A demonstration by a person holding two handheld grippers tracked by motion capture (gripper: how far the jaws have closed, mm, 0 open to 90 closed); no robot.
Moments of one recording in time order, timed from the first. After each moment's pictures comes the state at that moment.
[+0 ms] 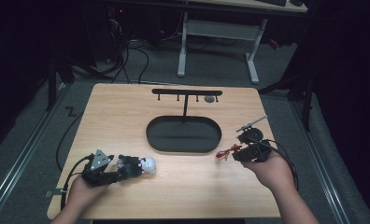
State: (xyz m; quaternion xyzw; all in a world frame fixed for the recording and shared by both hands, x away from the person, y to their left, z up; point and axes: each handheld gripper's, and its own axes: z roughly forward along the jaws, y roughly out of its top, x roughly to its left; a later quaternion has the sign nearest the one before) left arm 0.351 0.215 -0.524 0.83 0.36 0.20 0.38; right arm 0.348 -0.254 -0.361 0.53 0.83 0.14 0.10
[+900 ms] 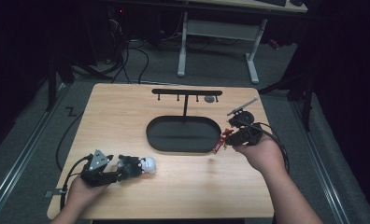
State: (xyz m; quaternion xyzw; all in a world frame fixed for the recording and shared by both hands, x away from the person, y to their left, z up) left arm 0.349 0.219 -0.524 0.82 0.36 0.21 0.39; right arm 0.378 -0.228 -0.332 0.52 0.83 0.16 0.13
